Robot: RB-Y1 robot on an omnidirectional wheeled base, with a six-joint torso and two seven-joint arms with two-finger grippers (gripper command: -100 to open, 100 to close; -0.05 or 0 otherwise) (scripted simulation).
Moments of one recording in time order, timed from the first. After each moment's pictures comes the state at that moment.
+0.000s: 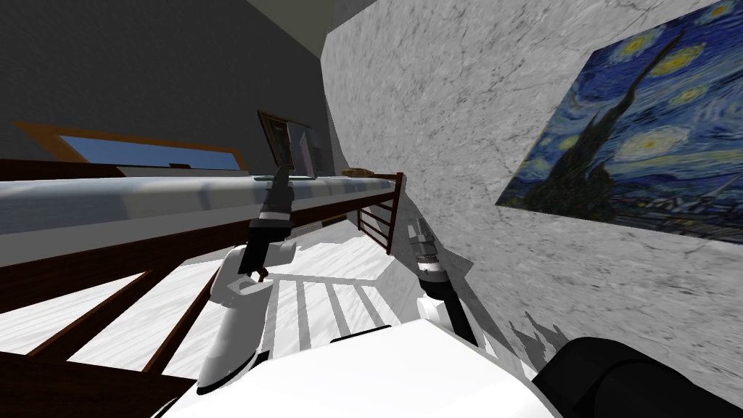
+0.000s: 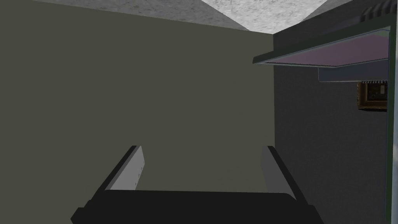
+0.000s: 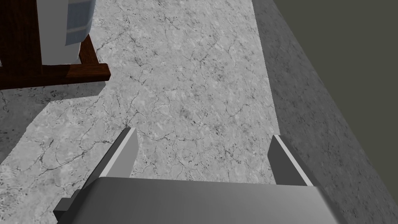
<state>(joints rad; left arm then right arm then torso) -0.30 0.20 0.17 -2.14 -0.22 -0.08 -0.12 0.52 -0.04 0.07 -2.38 0.06 -0.38 0.02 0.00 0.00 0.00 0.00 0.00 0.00</state>
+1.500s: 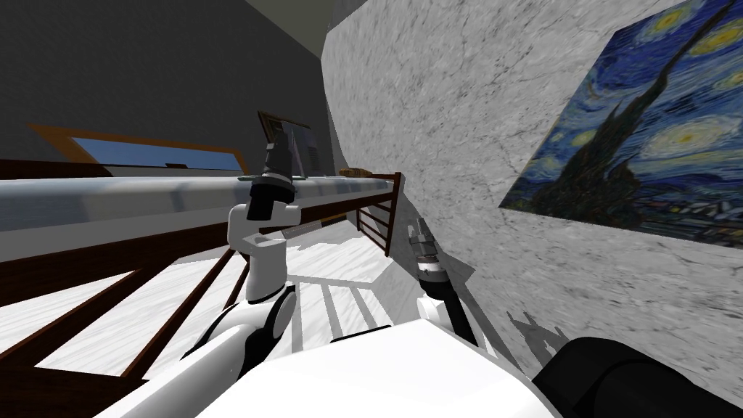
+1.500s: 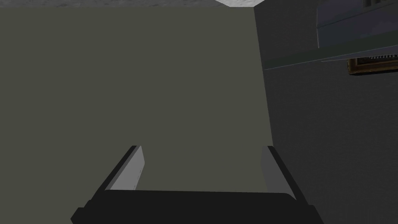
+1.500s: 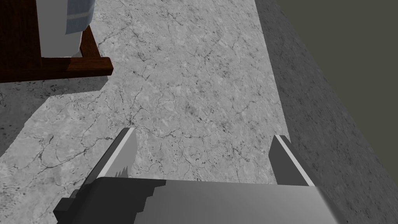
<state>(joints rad) -0.72 0.21 0.24 -2.00 -0.29 0.27 -0.23 0.52 -0.04 0.07 -2.38 0.06 -0.38 0.02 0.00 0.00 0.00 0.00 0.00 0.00</state>
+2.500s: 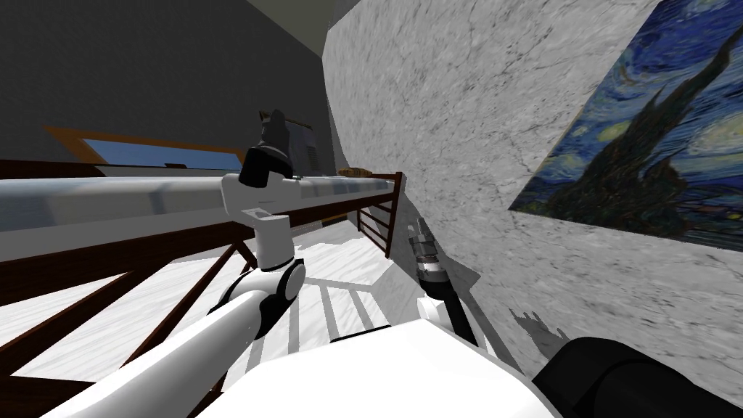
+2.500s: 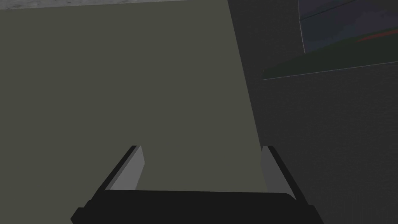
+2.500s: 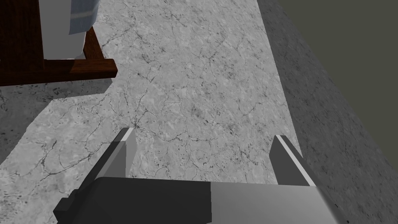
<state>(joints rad) -0.99 0.21 0.28 -1.89 -0.33 0.51 -0.30 0.52 -0.04 0.07 -2.38 0.06 -0.38 0.02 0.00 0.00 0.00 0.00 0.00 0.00</state>
